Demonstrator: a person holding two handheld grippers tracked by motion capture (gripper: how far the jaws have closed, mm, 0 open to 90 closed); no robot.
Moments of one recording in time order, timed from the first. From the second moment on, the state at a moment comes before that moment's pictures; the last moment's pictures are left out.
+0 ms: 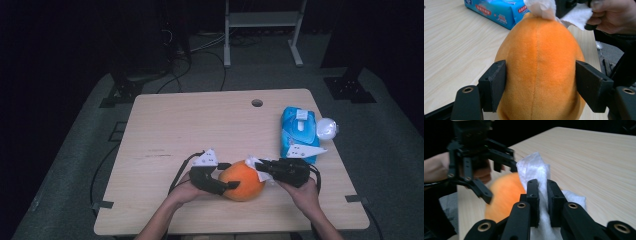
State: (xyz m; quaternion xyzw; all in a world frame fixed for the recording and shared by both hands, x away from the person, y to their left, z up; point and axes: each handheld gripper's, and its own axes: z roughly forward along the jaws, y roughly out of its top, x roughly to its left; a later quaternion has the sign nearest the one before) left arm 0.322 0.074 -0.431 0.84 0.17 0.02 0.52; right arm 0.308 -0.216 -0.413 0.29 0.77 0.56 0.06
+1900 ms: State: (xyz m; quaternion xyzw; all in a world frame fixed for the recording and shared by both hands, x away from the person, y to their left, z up) left arm 0.300 0.040 -0.421 0.84 0.14 0.07 0.51; right arm 0.303 -0.205 -0.400 0.27 0.79 0.55 0.05
